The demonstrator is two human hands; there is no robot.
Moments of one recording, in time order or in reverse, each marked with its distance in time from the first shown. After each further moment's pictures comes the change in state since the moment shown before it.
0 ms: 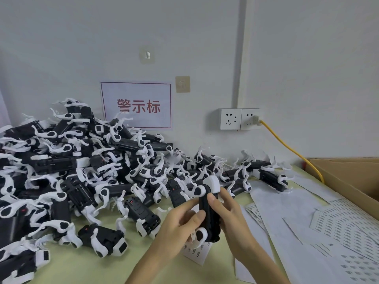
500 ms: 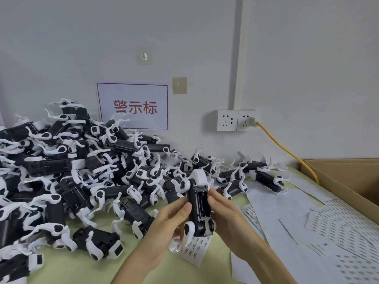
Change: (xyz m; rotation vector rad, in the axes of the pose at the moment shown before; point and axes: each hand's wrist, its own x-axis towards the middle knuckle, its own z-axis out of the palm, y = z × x) left_hand -0.001 0.012 -0.008 -0.267 0.022 -0.202; right_hand 0.005 -0.006 -0.012 0.127 -0.264 0.097
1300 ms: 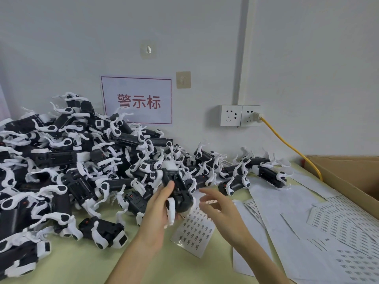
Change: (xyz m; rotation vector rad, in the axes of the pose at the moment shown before) left_hand 0.004 0.000 -0.009 -0.255 0.296 0.000; right_hand 0.005 0.020 0.000 -0.665 0.304 -0.047
